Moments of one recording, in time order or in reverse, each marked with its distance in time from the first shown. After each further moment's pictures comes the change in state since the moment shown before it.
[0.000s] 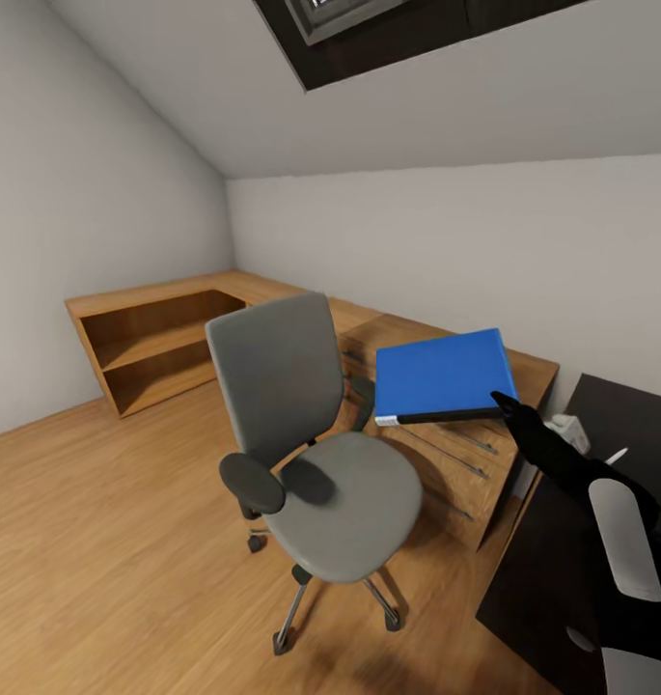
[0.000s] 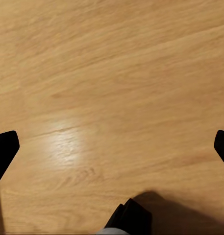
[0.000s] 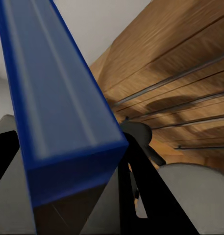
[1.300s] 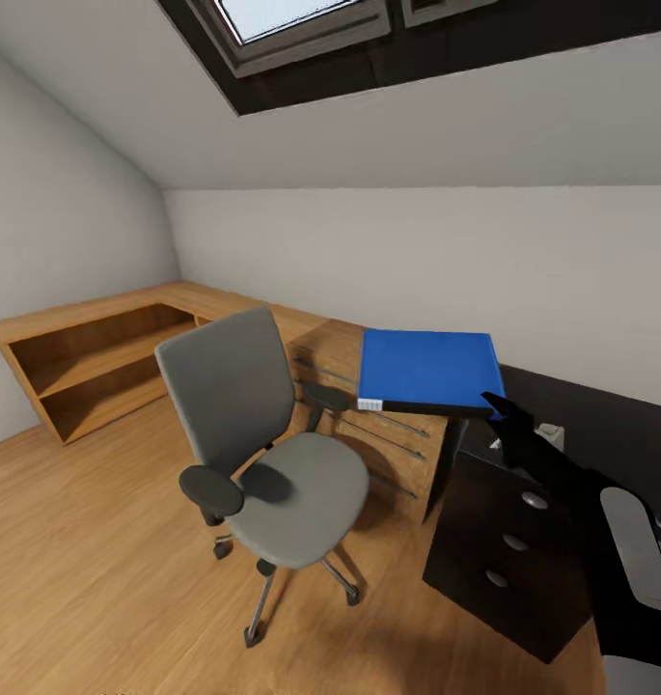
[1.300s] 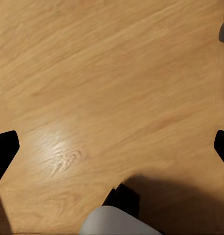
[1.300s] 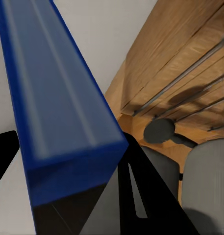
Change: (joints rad) left arm 0.000 -0.005 -0.003 0.060 -0.001 -0.039 -0.091; right arm 0.019 0.001 -0.001 0.036 -0.355 0.019 -0.041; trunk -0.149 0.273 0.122
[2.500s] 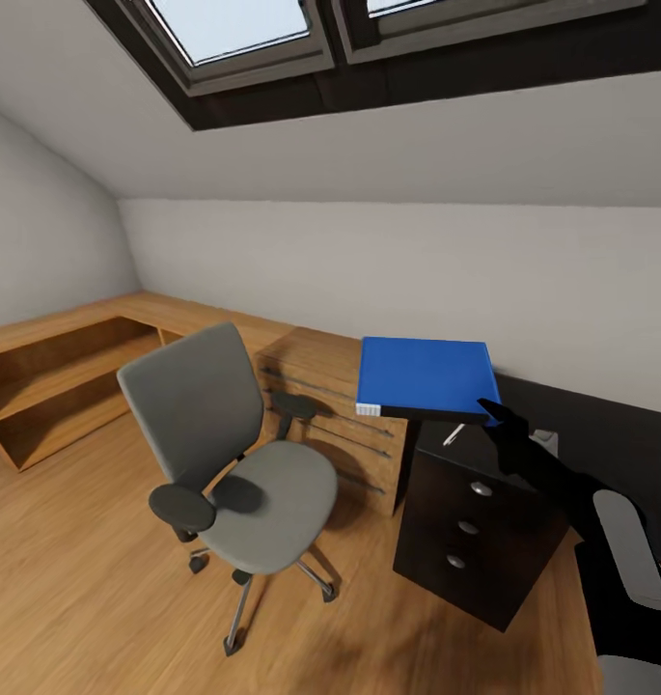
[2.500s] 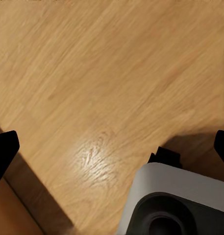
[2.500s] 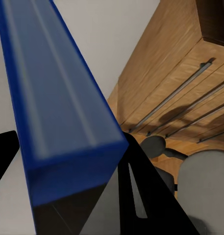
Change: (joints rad) left arm 0.000 -0.052 -0.009 0.295 -0.260 -0.168 -0.037; right arm 0.000 0.003 0.004 0.046 -0.008 -0.003 0.003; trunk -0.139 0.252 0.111
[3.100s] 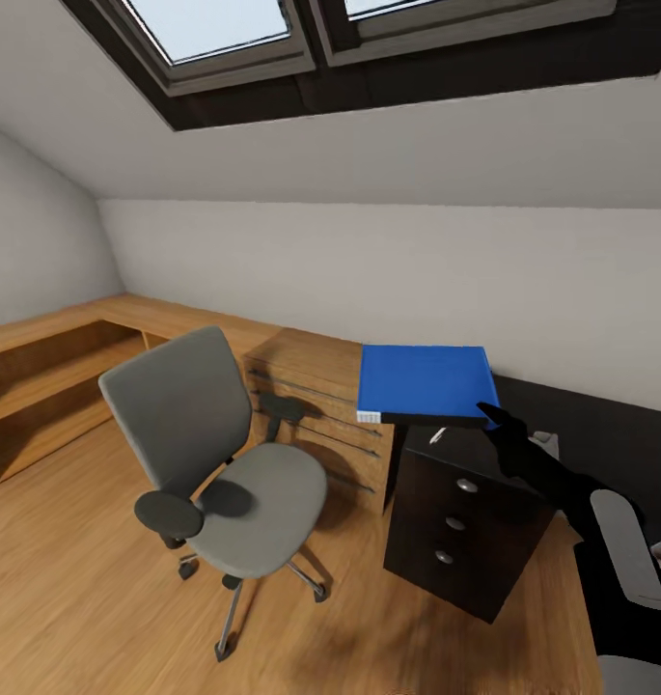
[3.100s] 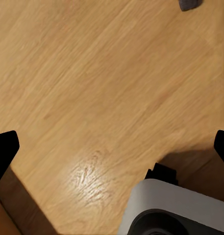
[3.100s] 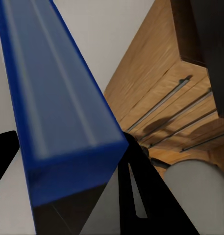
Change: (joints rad) left arm 0.000 -0.001 0.002 0.008 0.002 -0.087 -0.002; right arm 0.000 -0.001 0.005 0.000 0.046 0.003 -0.018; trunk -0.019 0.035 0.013
